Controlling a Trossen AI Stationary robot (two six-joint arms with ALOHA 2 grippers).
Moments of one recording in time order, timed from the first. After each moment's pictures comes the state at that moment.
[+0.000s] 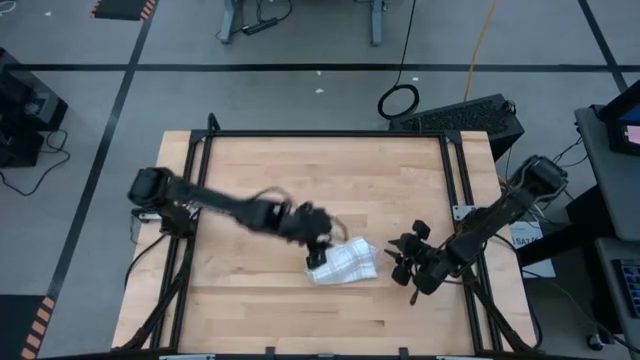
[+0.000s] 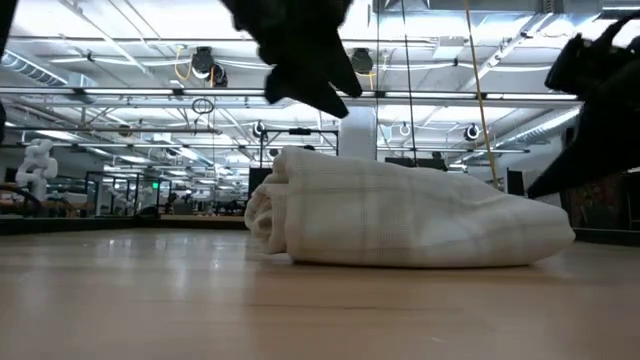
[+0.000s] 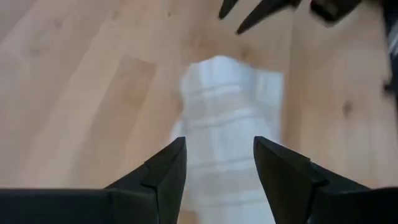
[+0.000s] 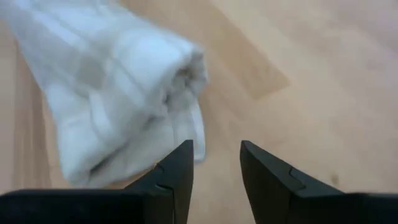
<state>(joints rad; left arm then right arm) -0.18 1.73 1.29 -0.37 -0.10 -0.41 0.71 1.34 0.49 -0.27 0.79 1.03</state>
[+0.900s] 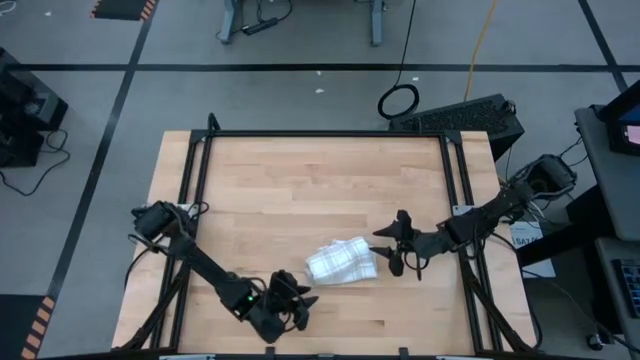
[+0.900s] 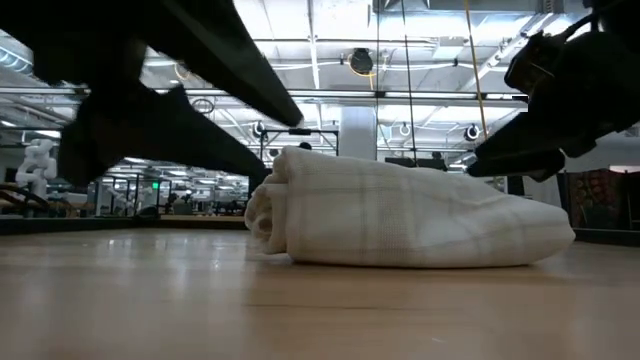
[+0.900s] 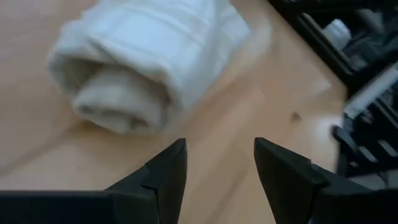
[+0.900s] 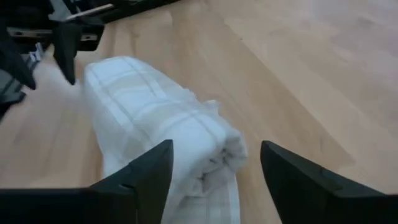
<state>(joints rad) -0.71 1.95 1.10 0.04 -0.78 -1.33 0.46 1.23 0.27 0.45 0.54 0.55</state>
